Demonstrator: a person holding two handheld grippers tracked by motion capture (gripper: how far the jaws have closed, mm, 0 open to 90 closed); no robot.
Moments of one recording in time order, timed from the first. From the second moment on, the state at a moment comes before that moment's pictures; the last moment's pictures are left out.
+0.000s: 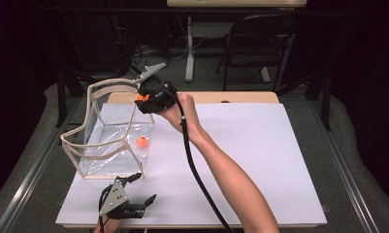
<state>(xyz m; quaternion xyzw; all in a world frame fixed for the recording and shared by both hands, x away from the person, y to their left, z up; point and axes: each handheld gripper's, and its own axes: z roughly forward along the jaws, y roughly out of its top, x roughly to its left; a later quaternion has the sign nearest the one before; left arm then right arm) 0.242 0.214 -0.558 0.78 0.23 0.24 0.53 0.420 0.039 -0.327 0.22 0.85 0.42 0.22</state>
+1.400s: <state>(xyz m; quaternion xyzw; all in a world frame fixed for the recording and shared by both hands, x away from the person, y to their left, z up) 0.242 0.214 -0.558 0.78 0.23 0.24 0.53 0.425 0.076 -0.322 0.20 0.86 0.42 0.22</state>
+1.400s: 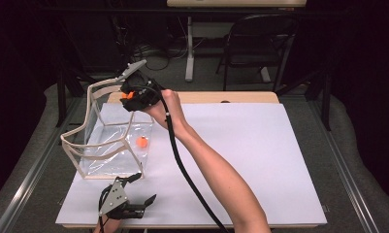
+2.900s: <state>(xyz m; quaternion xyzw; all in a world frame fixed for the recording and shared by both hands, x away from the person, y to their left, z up) 0.241 0.215 -0.558 0.78 0.23 0.24 0.53 0.436 0.108 -0.353 0.19 0.87 0.40 0.19</state>
